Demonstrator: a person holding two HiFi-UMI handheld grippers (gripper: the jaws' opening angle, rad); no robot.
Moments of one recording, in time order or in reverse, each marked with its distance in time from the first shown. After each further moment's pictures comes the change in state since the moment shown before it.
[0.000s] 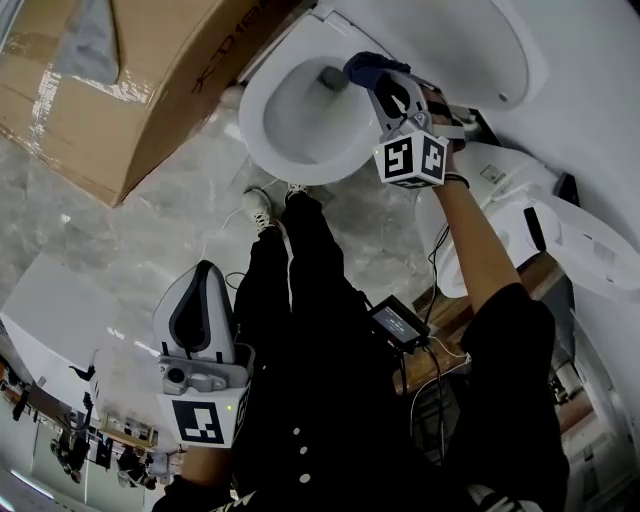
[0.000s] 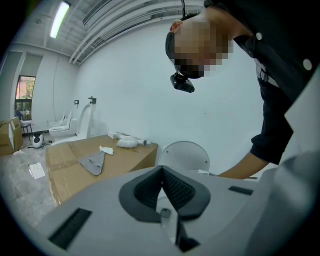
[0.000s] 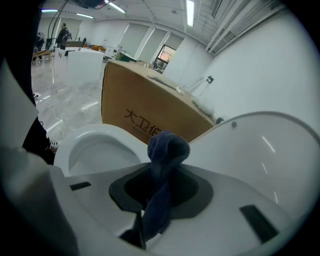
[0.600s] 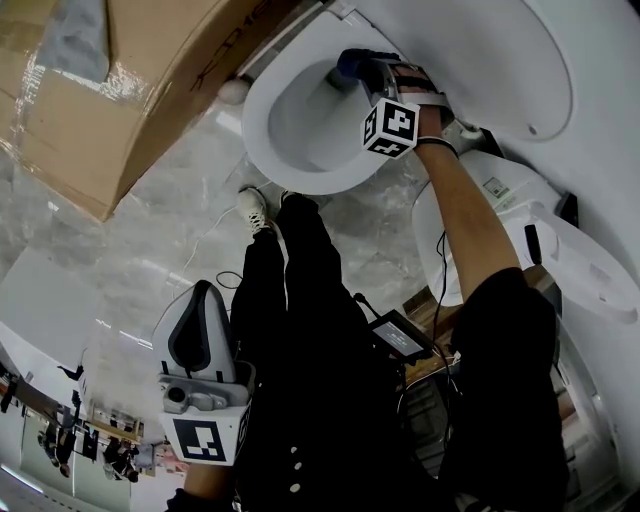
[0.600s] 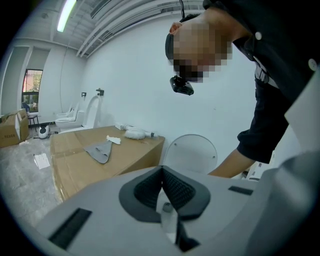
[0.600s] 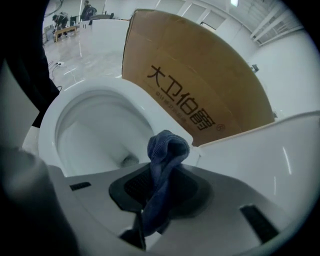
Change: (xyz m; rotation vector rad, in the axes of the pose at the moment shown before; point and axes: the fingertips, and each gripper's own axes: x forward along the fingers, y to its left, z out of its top) left arm 0.013 0.031 -0.036 -0.067 0.060 0.048; right arm 0.129 0.061 -0.063 -0.314 0.234 0.219
